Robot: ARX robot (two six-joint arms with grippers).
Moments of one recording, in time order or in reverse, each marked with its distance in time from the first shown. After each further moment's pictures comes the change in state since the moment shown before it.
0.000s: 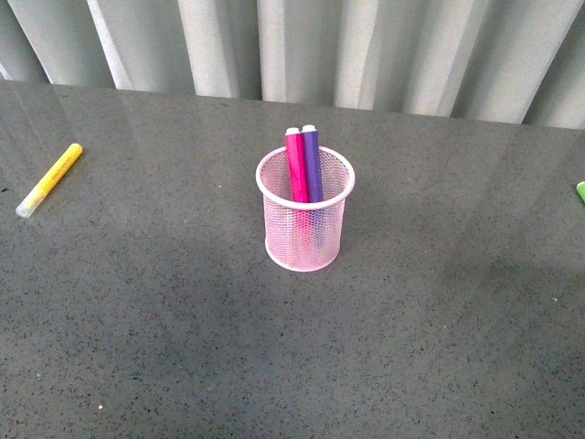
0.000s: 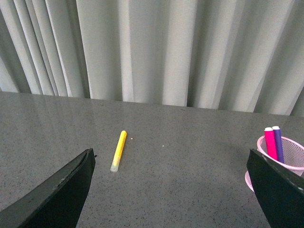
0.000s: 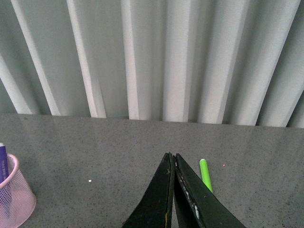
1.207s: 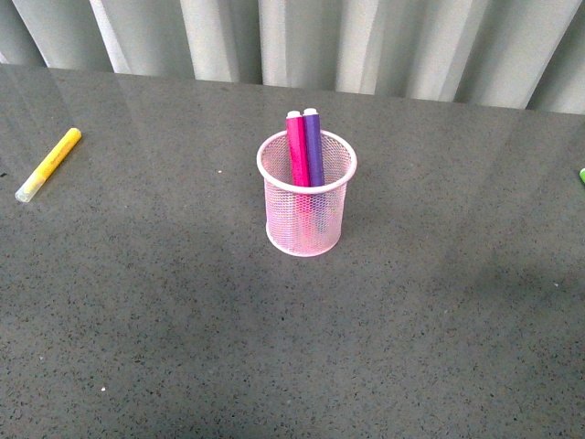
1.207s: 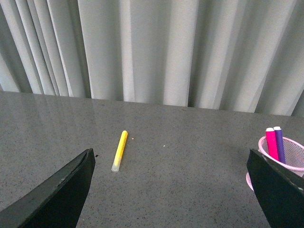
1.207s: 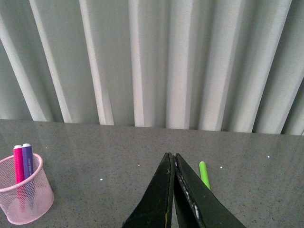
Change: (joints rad) left arm 0.000 0.000 0.000 0.000 0.000 0.000; right arm 0.000 -0.645 -0.011 -0.595 -0.003 0.000
